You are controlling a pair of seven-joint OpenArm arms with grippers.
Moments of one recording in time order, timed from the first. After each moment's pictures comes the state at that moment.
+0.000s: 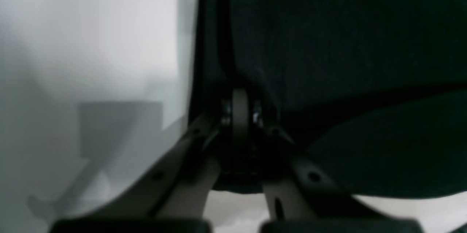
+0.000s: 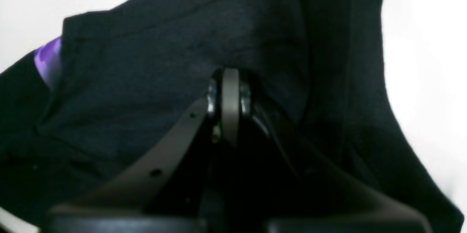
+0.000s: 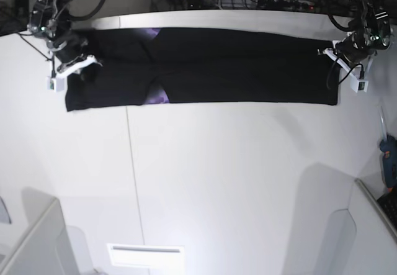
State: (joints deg) left arm 23.8 -24.9 -24.8 92.3 -33.3 -15.0 54.2; right arm -19.8 8.2 23.6 90.3 32.5 17.6 -41.5
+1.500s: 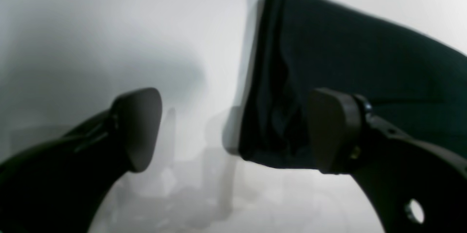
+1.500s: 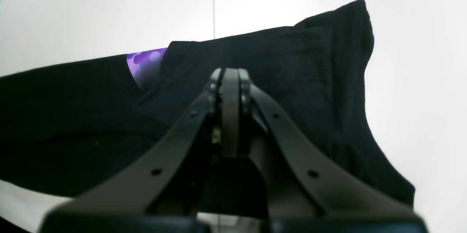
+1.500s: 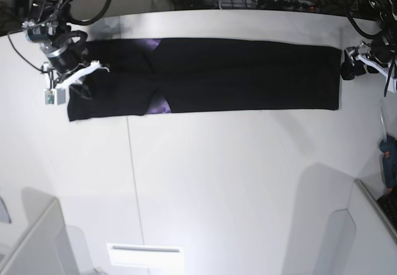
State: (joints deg) left arm 21.4 -23.8 -45.3 89.3 -47.9 -27.6 61.4; right arm -23.2 4.3 23.4 114.0 29.1 17.4 -49.1
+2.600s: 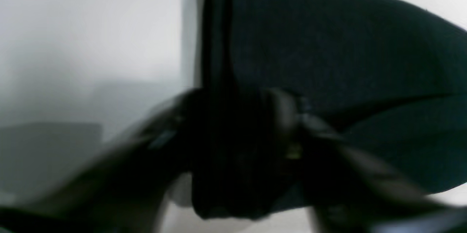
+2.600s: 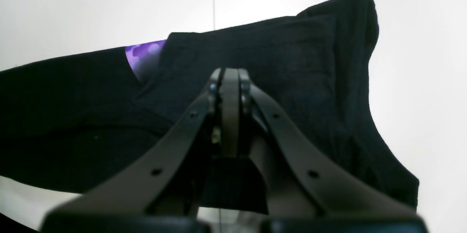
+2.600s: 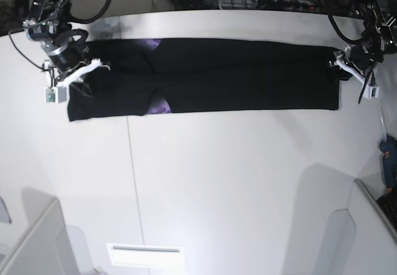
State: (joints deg) left arm 16.4 -23.0 -34.2 80.3 -42.9 -28.3 56.7; right arm -23.6 4.2 23.4 114.0 29.1 17.5 -49.2
